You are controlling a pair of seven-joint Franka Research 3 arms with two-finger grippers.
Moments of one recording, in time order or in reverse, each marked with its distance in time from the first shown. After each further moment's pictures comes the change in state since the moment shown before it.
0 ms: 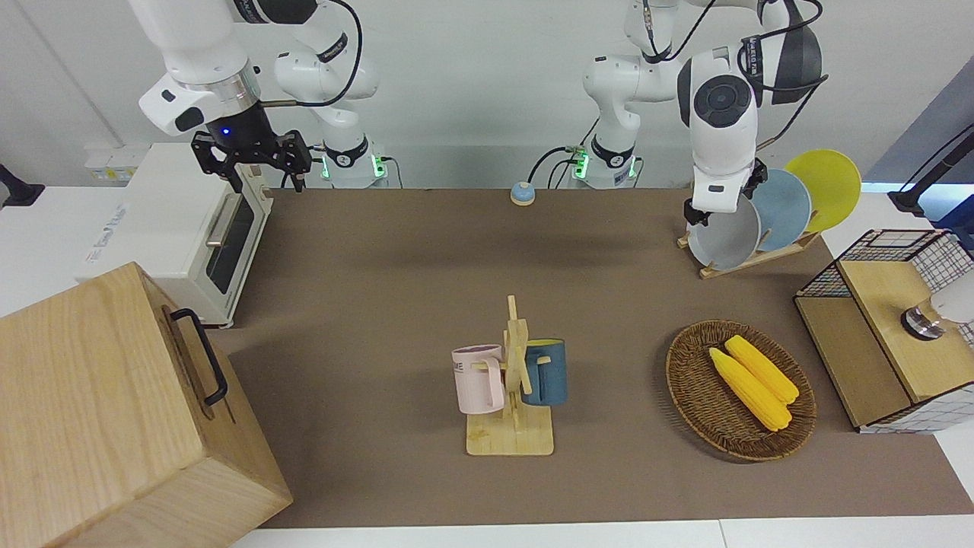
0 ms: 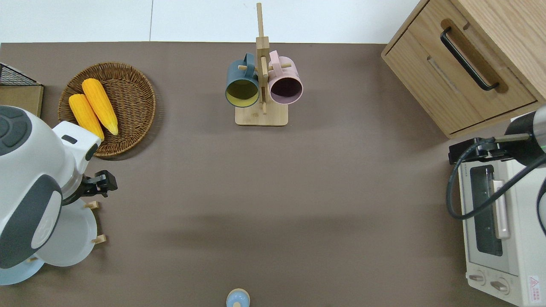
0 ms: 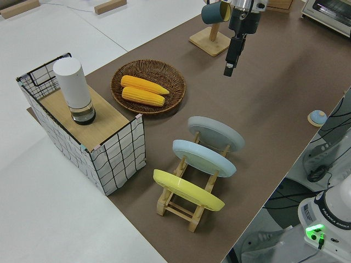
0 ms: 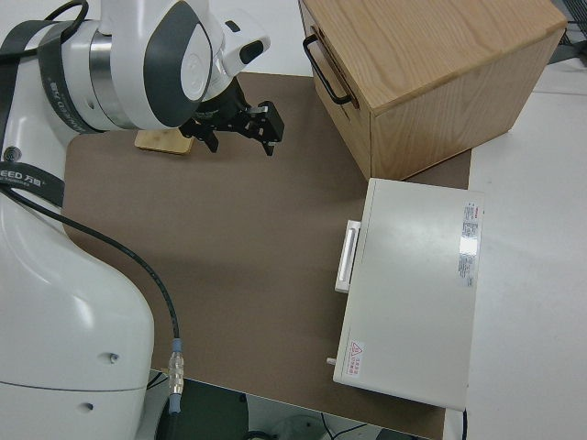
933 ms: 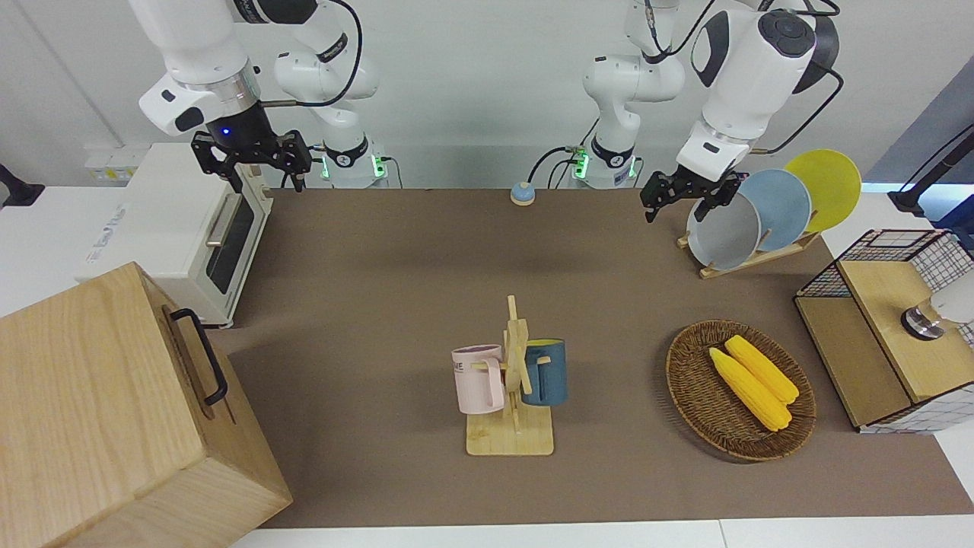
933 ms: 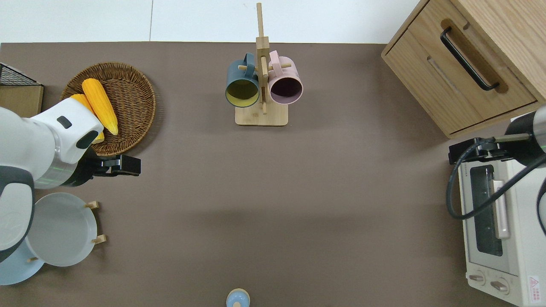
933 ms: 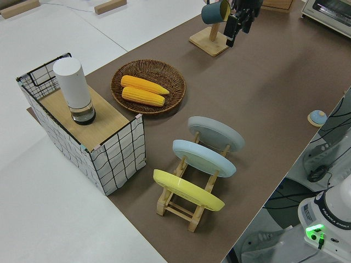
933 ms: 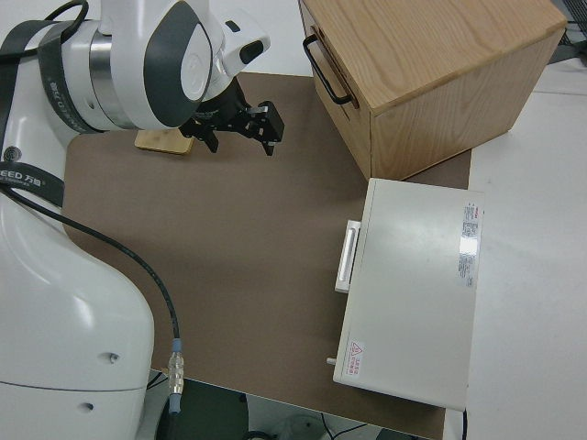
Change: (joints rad) left arm 0.001 0.004 0.006 0.090 -0.302 0.131 0.324; right arm 0.000 0.000 0.000 0.000 0.000 0.000 0.000
